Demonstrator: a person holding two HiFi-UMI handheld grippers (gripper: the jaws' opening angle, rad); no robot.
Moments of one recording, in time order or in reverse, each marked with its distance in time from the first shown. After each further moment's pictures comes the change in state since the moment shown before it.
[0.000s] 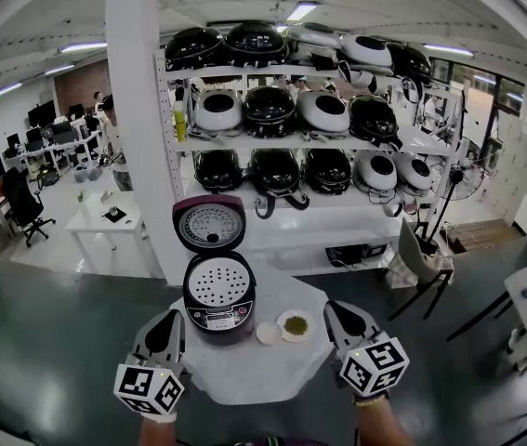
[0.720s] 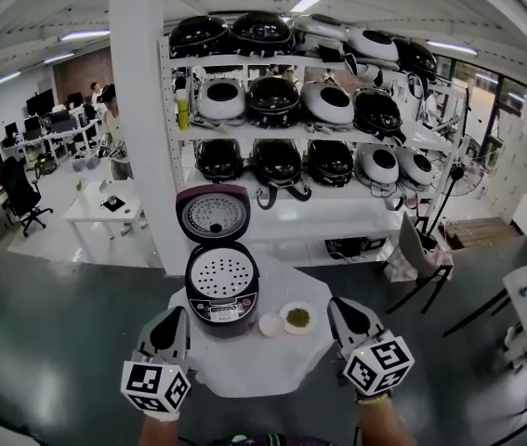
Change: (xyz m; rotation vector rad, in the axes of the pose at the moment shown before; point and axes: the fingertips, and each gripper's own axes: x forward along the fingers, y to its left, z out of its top) left arm -0.003 0.017 -0.016 0.023 0.064 0.022; right arm 0.005 0.019 -0.001 0.004 -0.001 -0.009
